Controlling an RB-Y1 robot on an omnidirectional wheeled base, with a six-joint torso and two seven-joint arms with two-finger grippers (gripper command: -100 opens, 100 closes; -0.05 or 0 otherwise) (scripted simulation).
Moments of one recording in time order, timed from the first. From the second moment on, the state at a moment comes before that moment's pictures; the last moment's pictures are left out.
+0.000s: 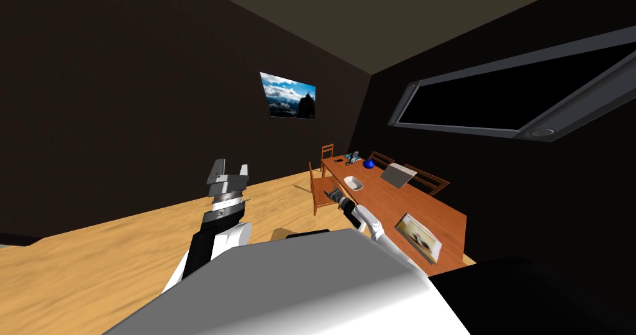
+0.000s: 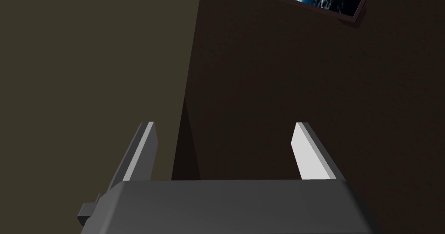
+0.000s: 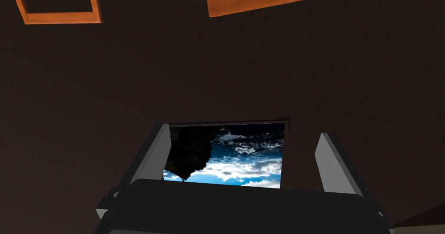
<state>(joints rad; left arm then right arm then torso) 0.47 -0.01 0.06 -2.28 0.06 -0.43 0.11 0.20 -0.54 0.33 -1.63 0.94 -0.20 0.17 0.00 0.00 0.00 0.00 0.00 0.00</state>
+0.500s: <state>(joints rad) 0.47 -0.01 0.06 -2.28 0.06 -0.43 0.11 0.18 -0.60 0.35 -1.54 1.09 -0.17 0.26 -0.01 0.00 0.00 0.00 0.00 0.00</state>
